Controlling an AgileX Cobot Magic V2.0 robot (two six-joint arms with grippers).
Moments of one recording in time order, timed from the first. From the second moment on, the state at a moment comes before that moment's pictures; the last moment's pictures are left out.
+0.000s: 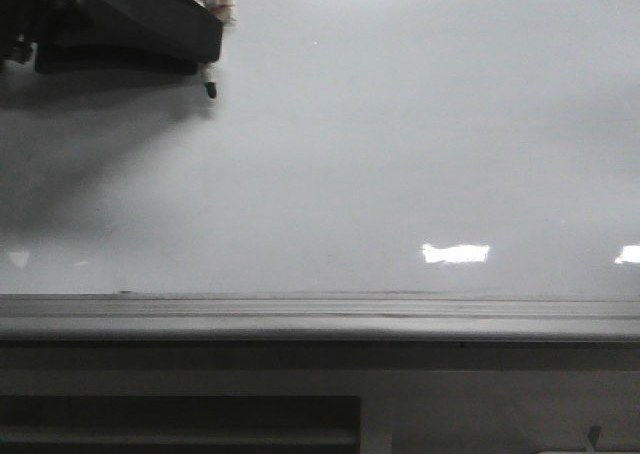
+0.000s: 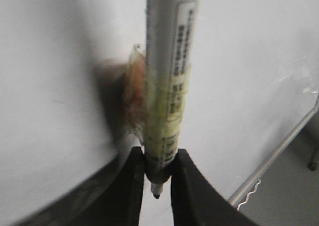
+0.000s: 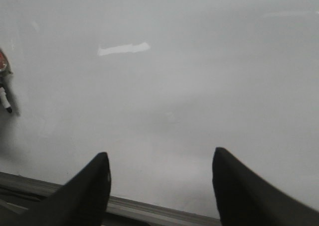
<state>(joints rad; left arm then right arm) -0.50 1.17 -0.67 -1.64 0.44 1.34 0.13 0.39 -0.43 0.57 0.52 -0.27</state>
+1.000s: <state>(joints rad) -0.52 1.00 -0.74 -0.70 0.82 0.97 0.42 1.21 -1.10 1.01 1.03 -0.94</state>
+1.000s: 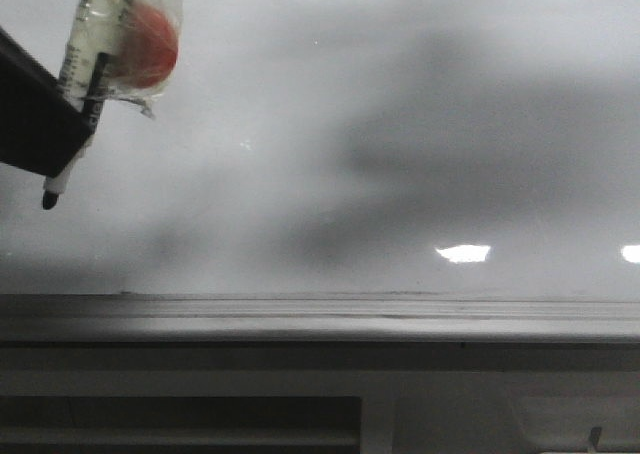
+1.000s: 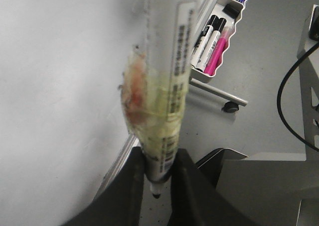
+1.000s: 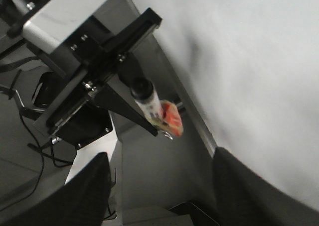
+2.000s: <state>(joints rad) -0.57 1.07 -0.84 -0.56 0.85 0.89 0.58 1.54 -1.35 0.95 1.12 -0.93</state>
